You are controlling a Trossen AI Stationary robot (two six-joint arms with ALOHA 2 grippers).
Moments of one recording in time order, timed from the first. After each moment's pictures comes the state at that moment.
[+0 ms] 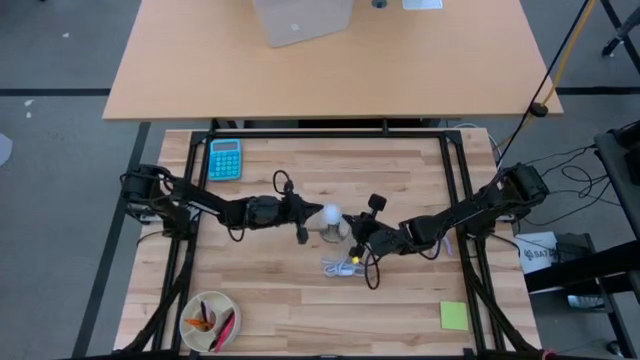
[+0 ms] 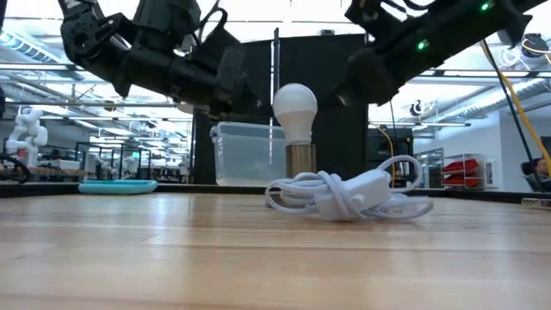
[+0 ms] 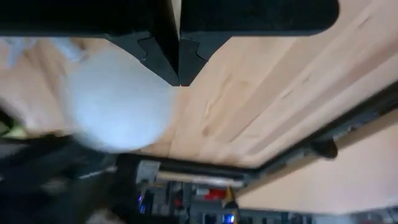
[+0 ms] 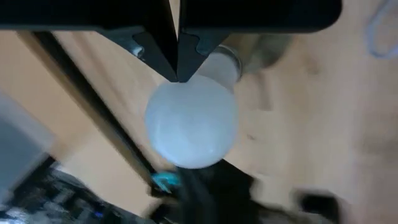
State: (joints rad) left arm -0.03 1.65 0.58 0.83 -0.27 -0.09; right arm 0.31 1.56 0.74 0.29 0.81 0.00
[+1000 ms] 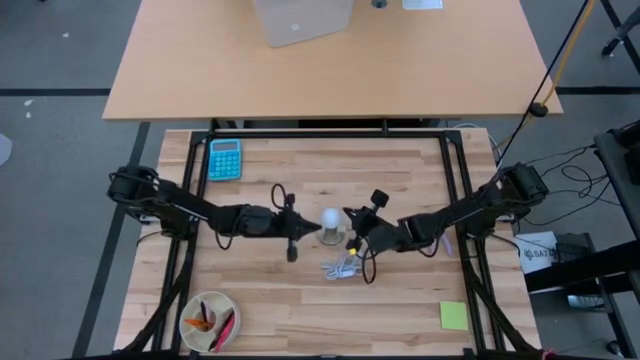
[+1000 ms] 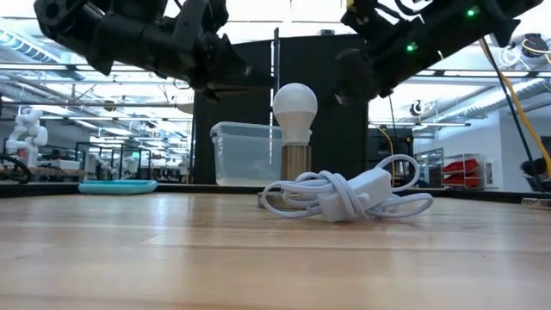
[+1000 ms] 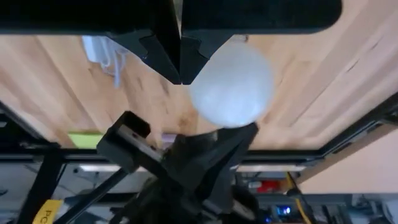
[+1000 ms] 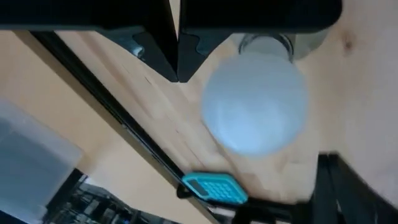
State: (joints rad) left arm -0.14 1.54 0.58 0.76 -0.18 -0.01; right arm 0.28 1.56 0.74 0.32 0.88 0.07
